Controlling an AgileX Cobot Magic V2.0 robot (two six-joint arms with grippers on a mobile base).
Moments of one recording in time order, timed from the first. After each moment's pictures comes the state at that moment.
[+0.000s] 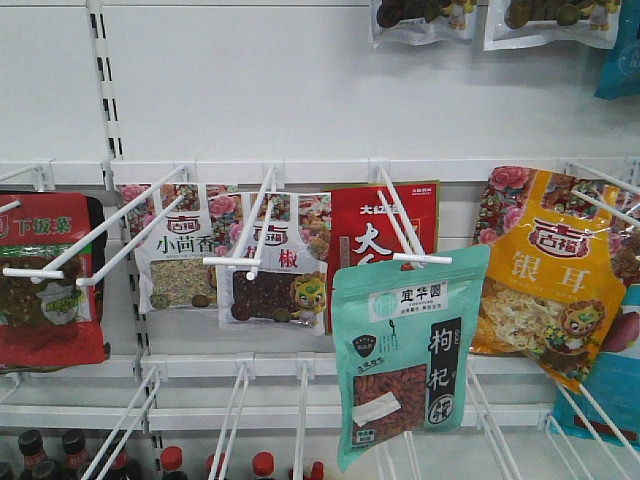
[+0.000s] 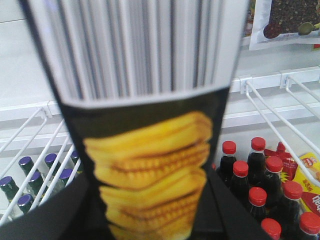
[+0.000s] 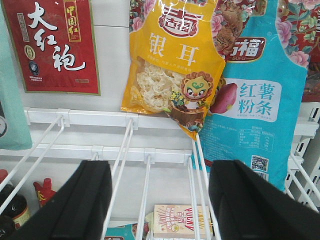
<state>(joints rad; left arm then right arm) -0.09 0.38 -0.46 0.22 0.41 -0.15 0.00 0.54 -0.48 -0.04 0.23 0.00</state>
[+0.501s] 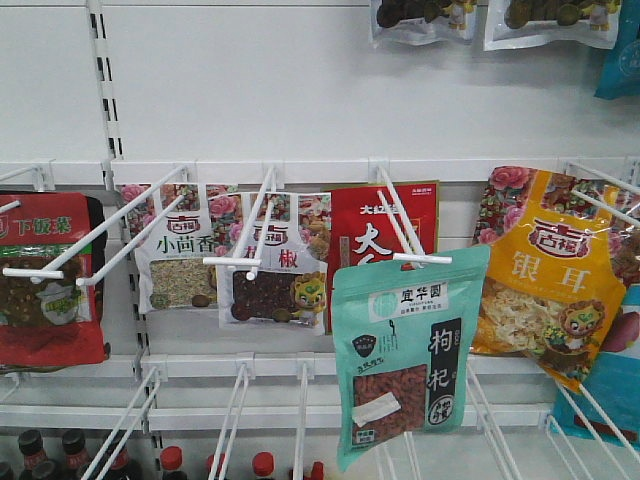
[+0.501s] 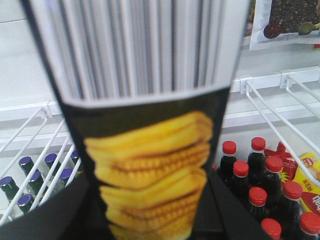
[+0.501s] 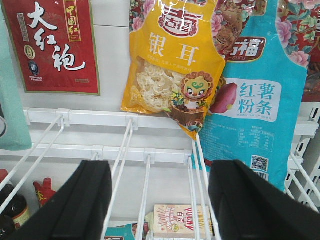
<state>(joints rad) -0.09 0.38 -0.46 0.22 0.41 -0.15 0.00 0.54 -0.48 -0.04 0.23 0.00</state>
